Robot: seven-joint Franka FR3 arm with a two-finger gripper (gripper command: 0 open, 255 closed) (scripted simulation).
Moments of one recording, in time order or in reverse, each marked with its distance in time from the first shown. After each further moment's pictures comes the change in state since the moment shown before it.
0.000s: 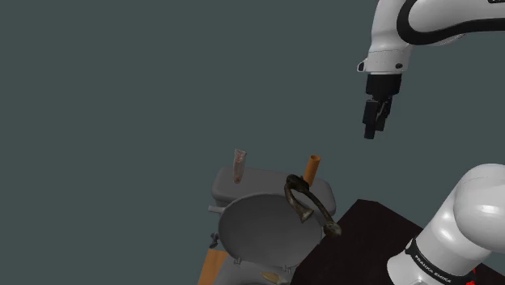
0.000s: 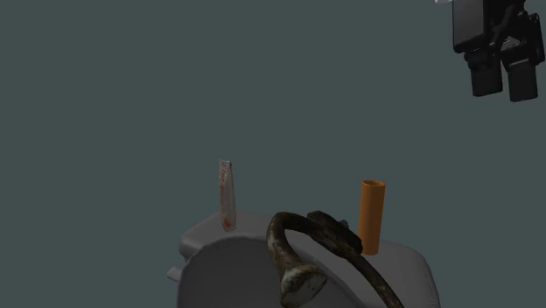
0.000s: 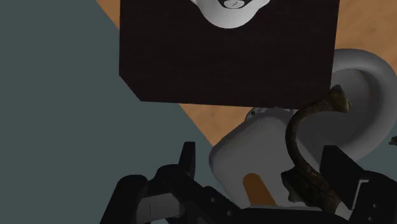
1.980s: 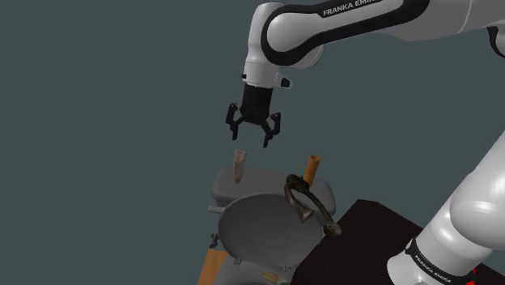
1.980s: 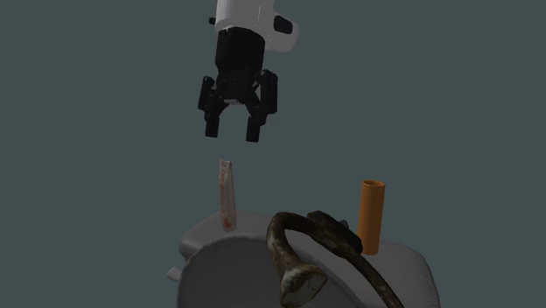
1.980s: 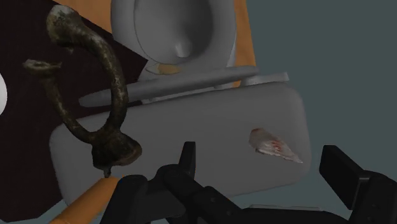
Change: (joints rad) arm -0.087 0.763 0.515 0.496 0.203 0.468 1.431
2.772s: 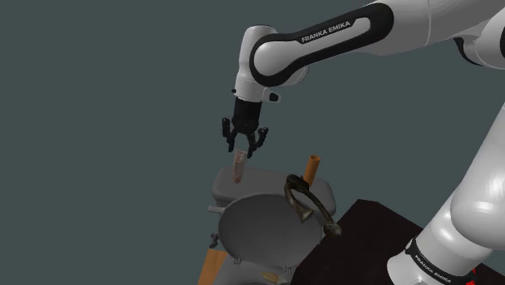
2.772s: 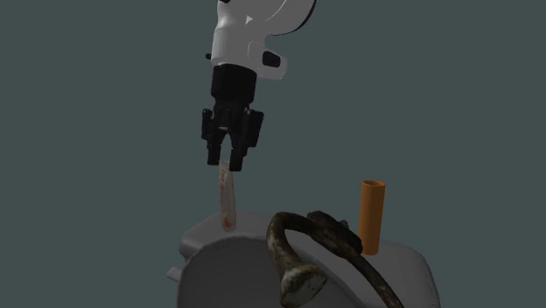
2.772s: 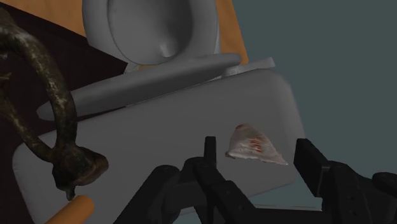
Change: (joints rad) arm 0.013 0.126 -0.003 0.019 -0.058 0.116 0.119
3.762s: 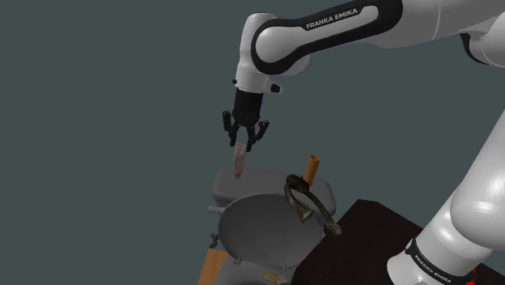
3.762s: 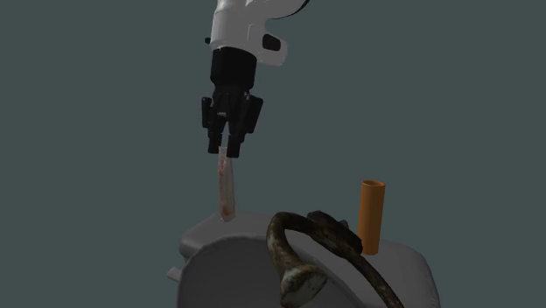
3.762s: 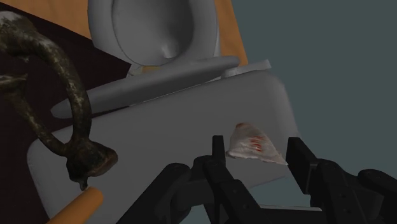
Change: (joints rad) arm -0.003 -0.025 0.001 0.037 0.008 -0.059 0.003
